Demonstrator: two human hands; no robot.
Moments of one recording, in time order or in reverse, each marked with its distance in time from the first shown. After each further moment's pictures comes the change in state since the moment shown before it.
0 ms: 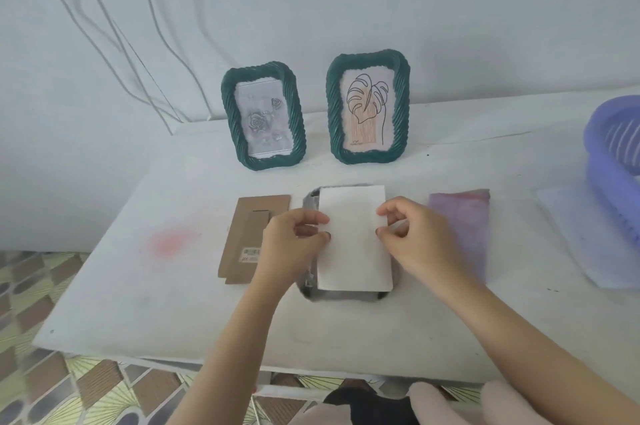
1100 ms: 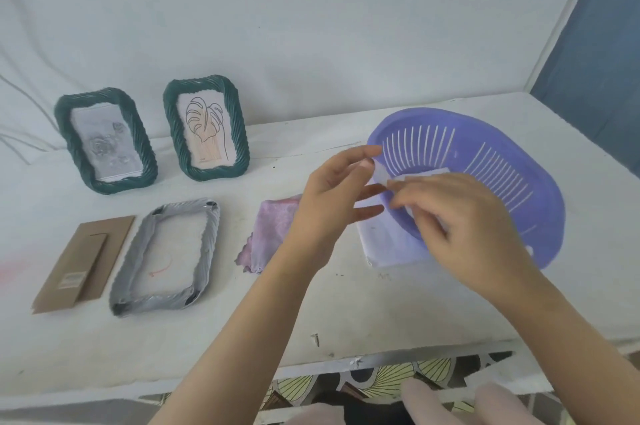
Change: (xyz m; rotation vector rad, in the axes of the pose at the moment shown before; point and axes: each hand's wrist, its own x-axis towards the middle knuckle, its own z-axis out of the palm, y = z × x) left_hand -0.081 0.168 0.232 -0.504 -0.466 0.203; right_hand -0.061 0.101 -0.260 -0.428 0.255 -0.596
